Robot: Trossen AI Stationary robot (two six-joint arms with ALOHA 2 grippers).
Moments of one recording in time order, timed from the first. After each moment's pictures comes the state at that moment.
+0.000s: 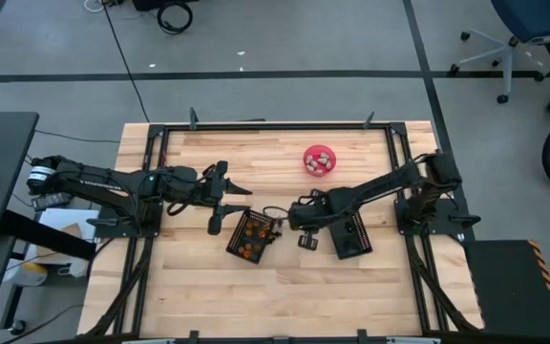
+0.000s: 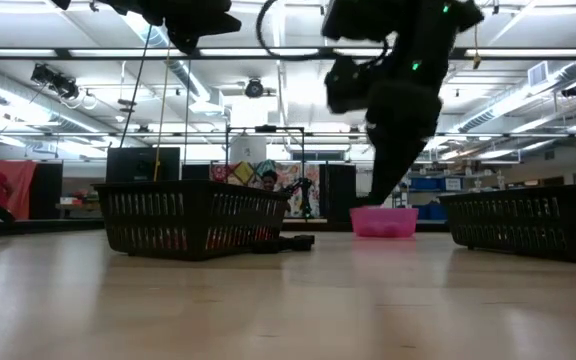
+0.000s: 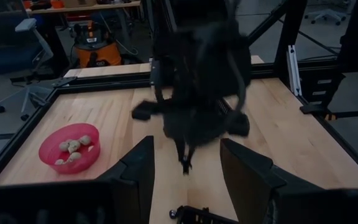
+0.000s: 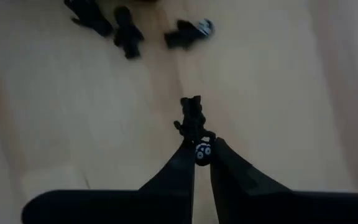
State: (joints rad) left arm -0.09 1.02 0.72 0.05 -0.05 0.05; right arm 0.17 1.79 1.19 -0.67 0.19 0.43
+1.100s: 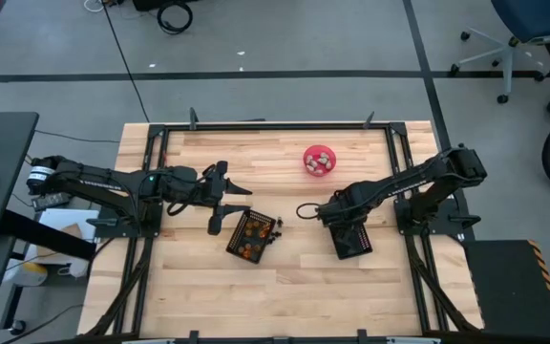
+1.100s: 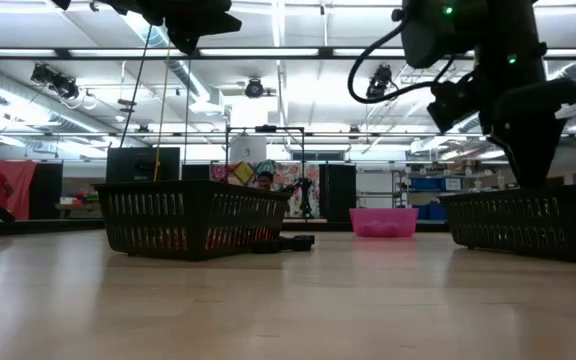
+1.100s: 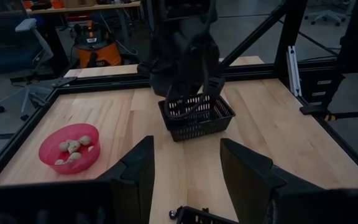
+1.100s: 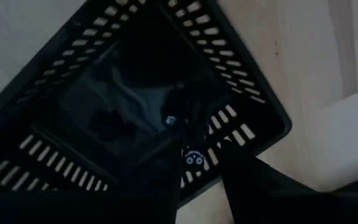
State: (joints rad) left arm -0.09 1.02 0.72 0.05 -0.05 0.04; right arm 0.17 1.57 1.00 -1.14 0.04 0.67
